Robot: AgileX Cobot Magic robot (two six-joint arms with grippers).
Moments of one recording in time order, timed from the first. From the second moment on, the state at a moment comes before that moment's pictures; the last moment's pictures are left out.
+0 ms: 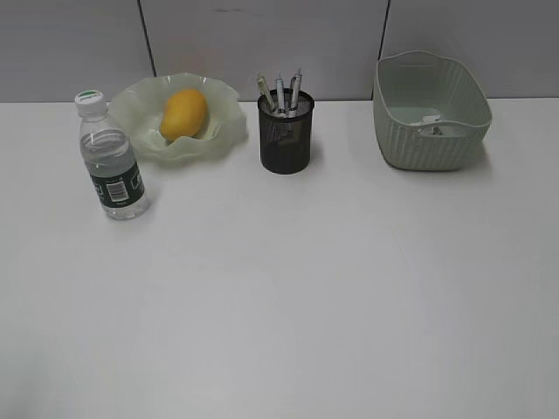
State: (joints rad) left arm -0.10 0.35 -0.62 0.06 0.90 -0.14; right arm 0.02 -0.01 -0.50 0.01 1.04 -0.06
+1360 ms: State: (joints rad) left arm -0.06 -0.01 -0.52 0.02 1.07 -0.06; right arm 0.02 -0.01 -0.50 0.01 1.04 -0.06
